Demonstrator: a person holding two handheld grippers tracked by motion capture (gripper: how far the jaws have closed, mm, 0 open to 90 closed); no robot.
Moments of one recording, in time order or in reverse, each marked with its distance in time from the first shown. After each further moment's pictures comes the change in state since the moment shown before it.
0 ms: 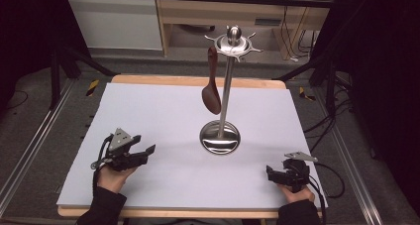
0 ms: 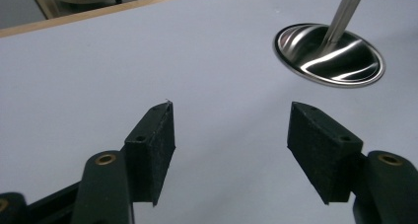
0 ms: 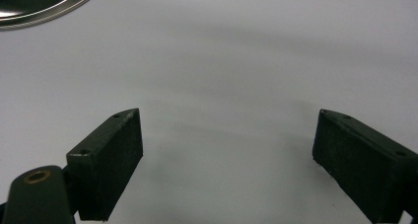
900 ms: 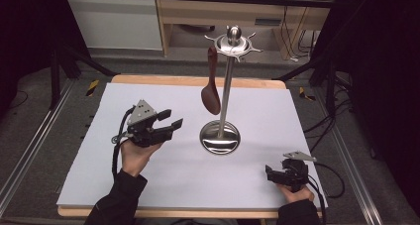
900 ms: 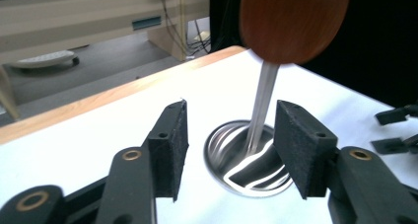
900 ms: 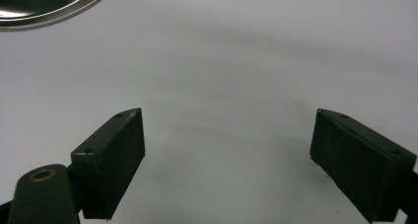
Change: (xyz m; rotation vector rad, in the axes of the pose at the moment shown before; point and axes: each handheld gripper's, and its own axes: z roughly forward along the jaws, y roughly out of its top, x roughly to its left) left arm -0.051 0.103 0.007 -0.152 -0.159 0.068; right arm 0.002 0.002 0.000 -0.008 0.007 -0.027
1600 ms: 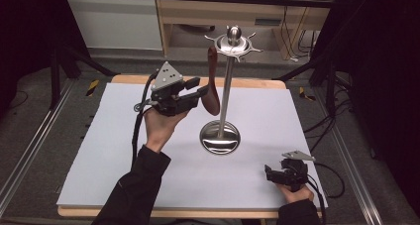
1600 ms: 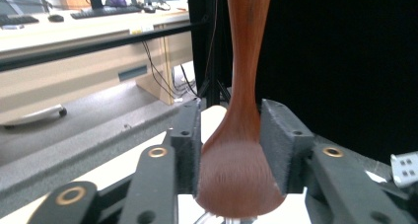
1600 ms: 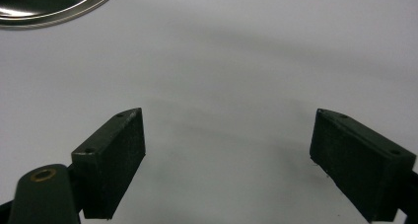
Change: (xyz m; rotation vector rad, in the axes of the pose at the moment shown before) left arm -0.032 0.098 0.025 -0.145 -0.066 0.069; right arm 0.002 0.002 -0.001 -0.006 -0.003 -0.033
